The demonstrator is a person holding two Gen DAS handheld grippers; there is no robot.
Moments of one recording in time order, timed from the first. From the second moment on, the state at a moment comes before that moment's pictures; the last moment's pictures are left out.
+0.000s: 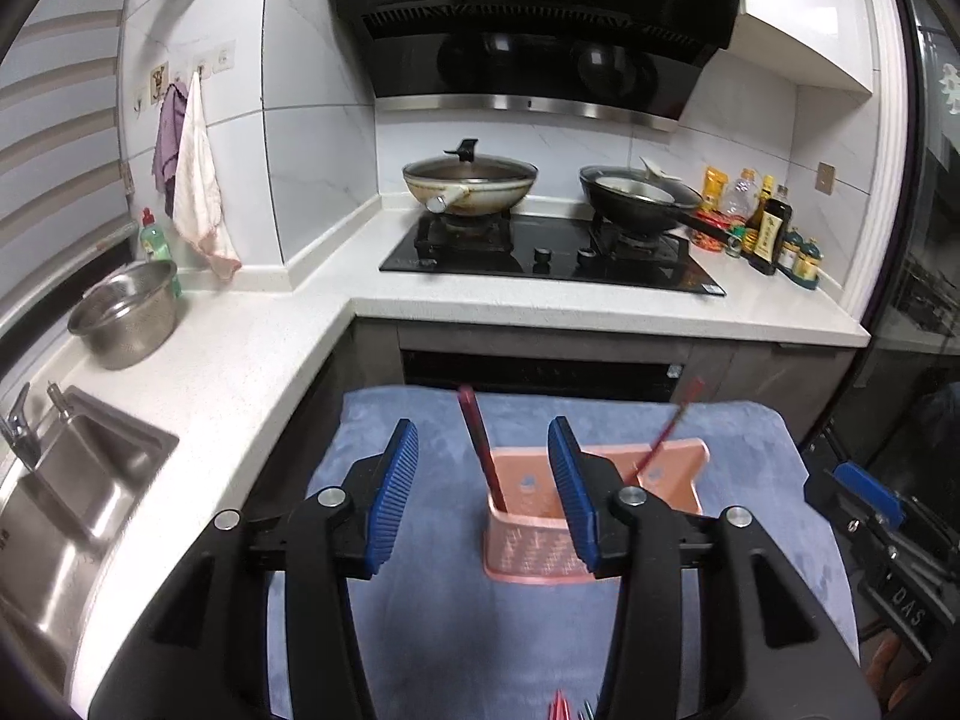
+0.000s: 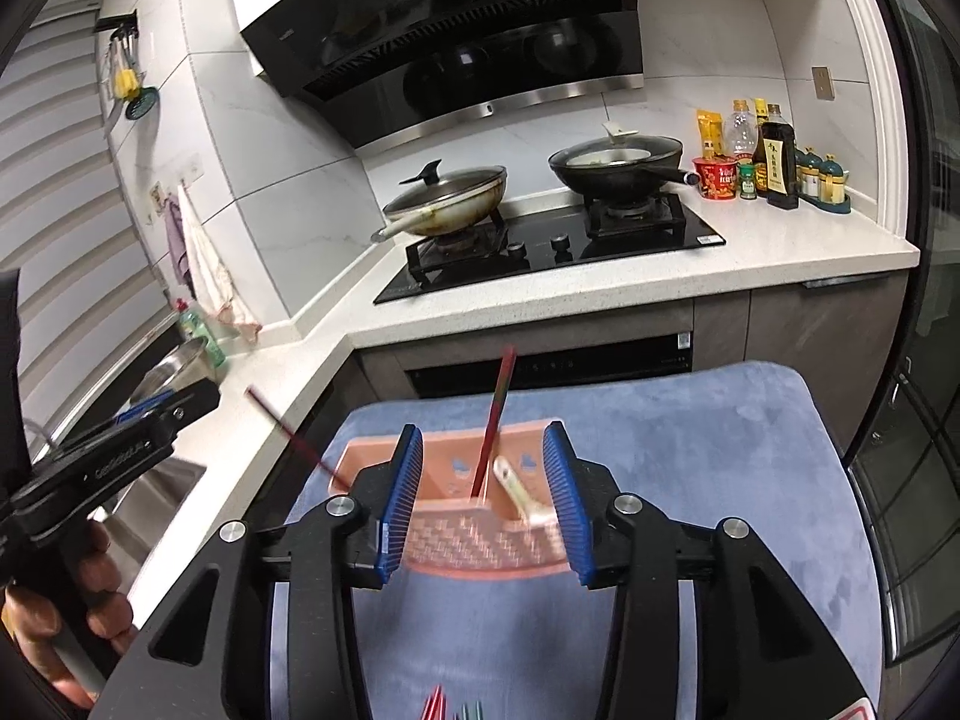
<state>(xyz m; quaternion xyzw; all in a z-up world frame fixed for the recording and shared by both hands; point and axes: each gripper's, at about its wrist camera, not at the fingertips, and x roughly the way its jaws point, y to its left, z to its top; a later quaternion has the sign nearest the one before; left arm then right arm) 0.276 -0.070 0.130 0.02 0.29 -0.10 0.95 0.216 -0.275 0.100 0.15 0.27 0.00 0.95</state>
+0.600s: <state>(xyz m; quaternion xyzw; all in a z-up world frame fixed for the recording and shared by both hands) 0.181 -0.055 0.061 0.03 0.37 -0.11 0.92 0.099 -0.241 0.026 0.11 0.36 0.01 0.93</state>
